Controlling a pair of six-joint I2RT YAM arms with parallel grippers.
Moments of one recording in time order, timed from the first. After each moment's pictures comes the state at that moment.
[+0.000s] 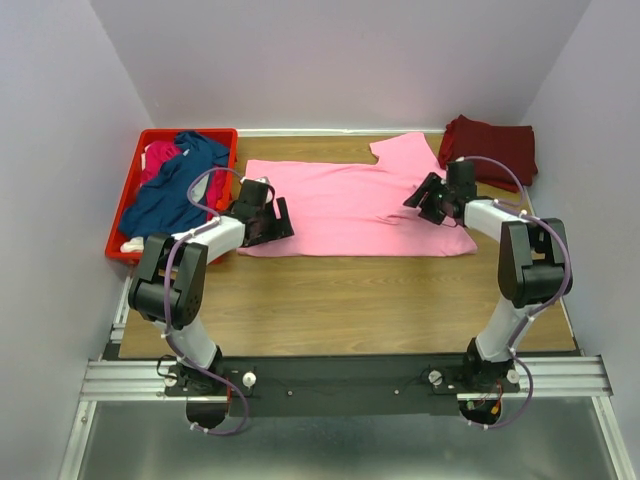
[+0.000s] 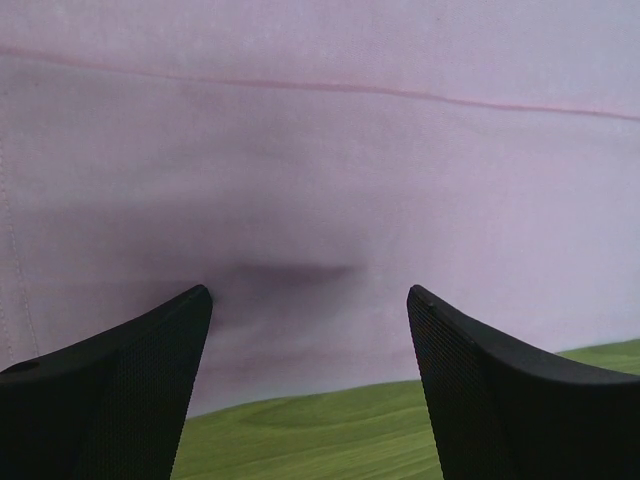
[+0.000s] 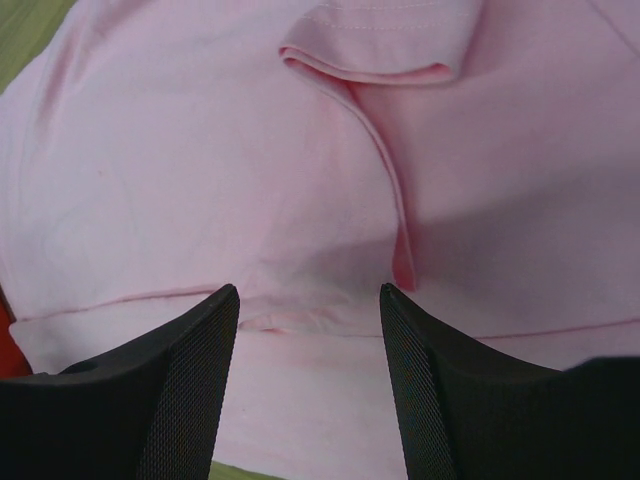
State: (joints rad) left arm -0.30 1.70 0.96 -0.15 0.08 -0.50; right arm 0.08 1.81 1.08 -0.05 -0.21 0.66
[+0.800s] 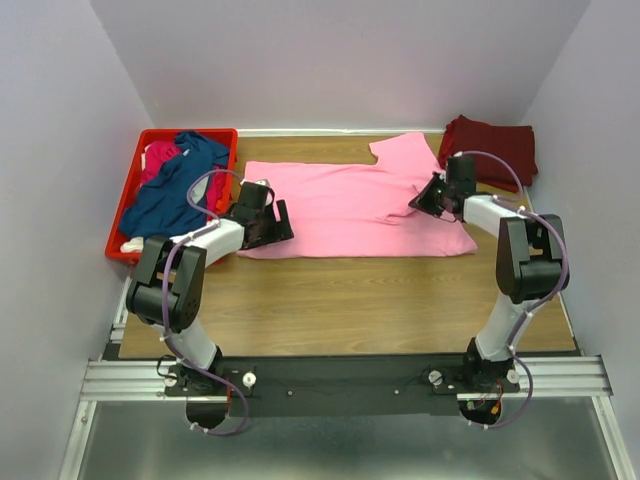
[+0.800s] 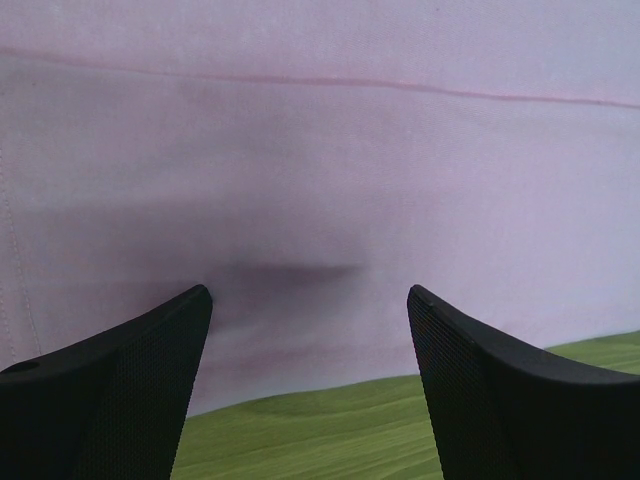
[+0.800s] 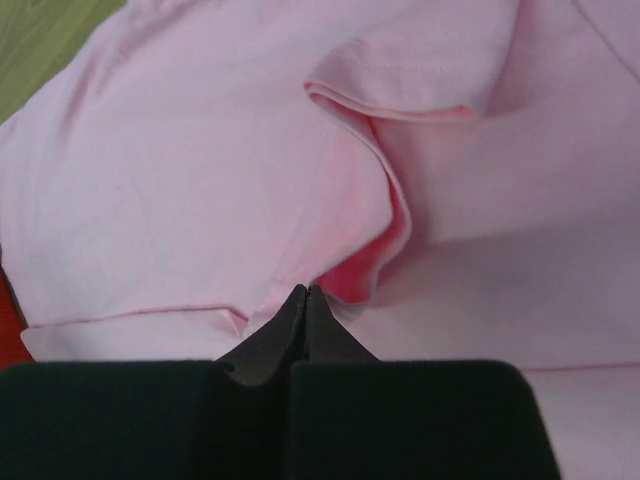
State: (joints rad) left arm -0.30 1.68 0.93 -0.15 0.08 -0.50; right arm 0.08 1.84 1.10 -0.04 -0.21 0.65
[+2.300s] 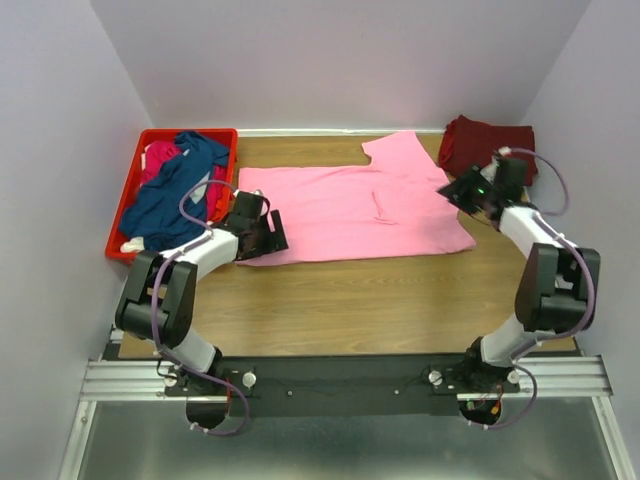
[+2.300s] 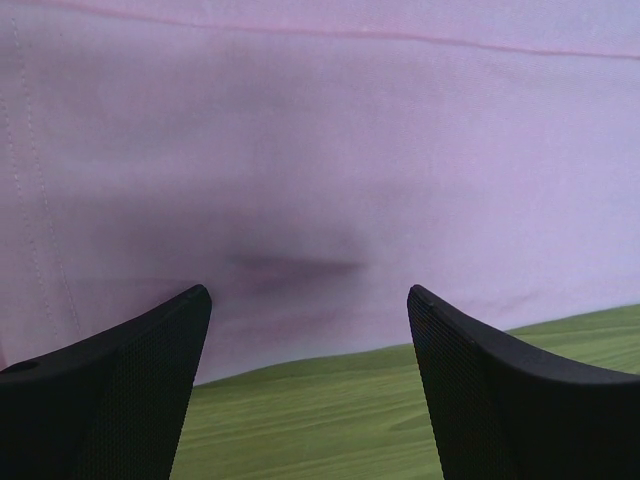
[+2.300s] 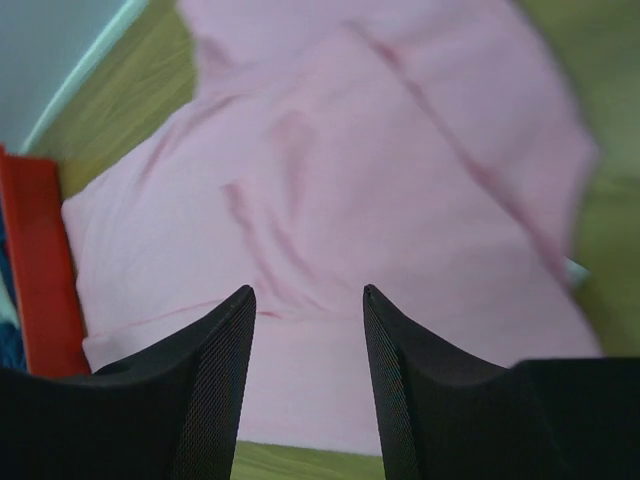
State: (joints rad) left arm -0.30 1.57 0.84 -0.21 0.06 -0.52; right arm -0.05 1.66 1.09 -0.03 -0.38 0.57
